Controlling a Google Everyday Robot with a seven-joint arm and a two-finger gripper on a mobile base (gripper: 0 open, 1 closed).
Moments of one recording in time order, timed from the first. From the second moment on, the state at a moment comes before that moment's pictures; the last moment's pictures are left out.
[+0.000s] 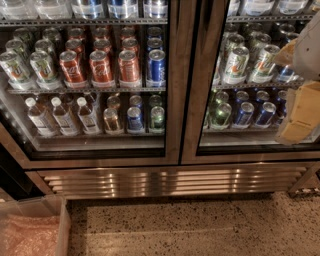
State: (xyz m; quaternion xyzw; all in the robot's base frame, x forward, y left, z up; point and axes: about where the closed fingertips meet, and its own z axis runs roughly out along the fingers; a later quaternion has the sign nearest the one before) arm 0.438 -0.217 0.976 -0.60 0.78 -0.03 0.16
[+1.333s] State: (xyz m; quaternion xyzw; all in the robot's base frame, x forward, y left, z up) arm 0.491 -0.145 1.015 -0.61 0.74 0.05 0.28
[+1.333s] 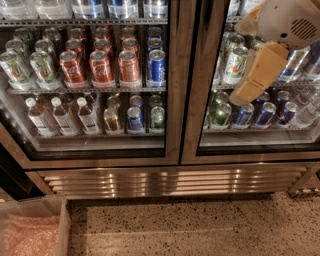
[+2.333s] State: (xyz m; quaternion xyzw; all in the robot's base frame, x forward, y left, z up) arm 0.502 -0.110 1.005 -0.62 0.72 0.08 0.29
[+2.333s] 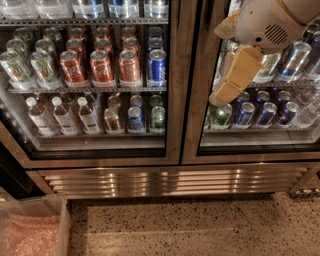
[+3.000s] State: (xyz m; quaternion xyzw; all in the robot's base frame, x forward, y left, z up) arm 0.517 -0.064 1.007 -0.65 0.69 0.09 0.30
